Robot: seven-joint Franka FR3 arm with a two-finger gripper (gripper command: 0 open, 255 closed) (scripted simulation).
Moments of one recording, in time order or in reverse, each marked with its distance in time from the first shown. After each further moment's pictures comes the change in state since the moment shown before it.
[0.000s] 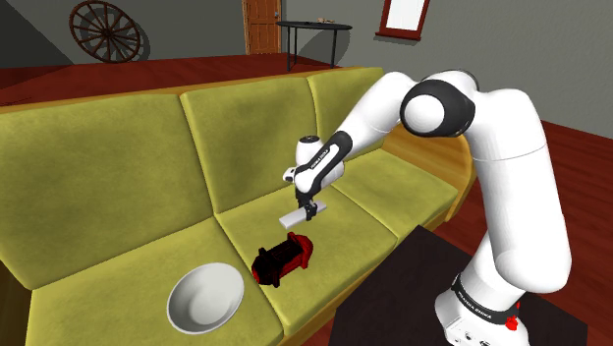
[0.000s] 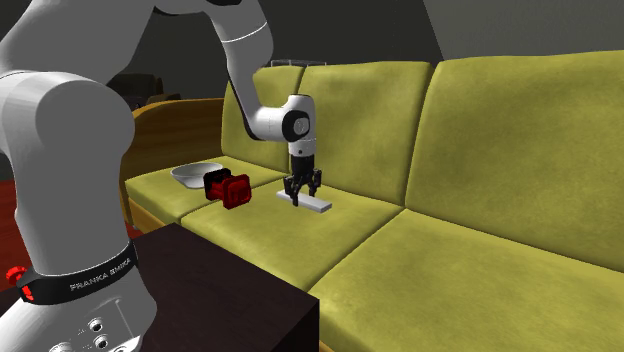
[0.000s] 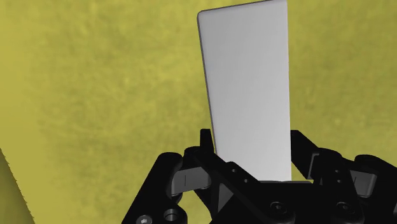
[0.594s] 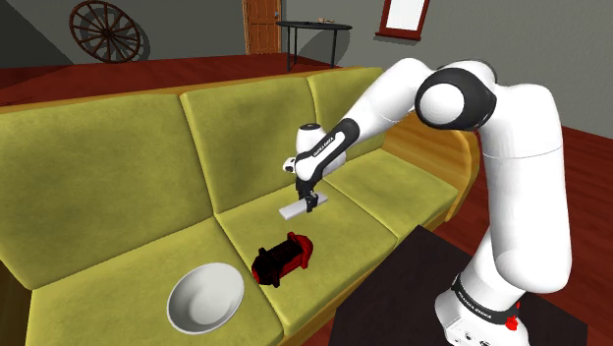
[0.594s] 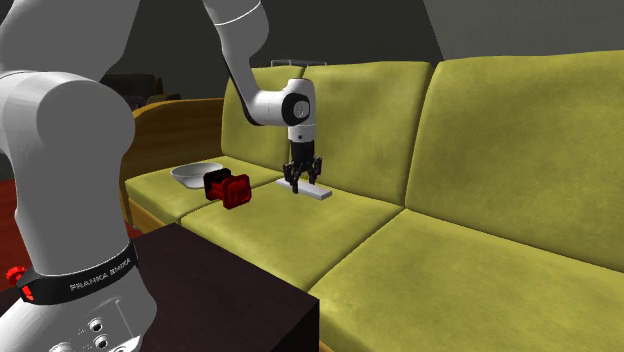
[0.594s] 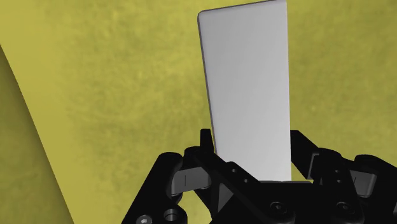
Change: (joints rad) arm 0.006 -0.098 -0.008 -0.017 -0.009 -0.081 0.004
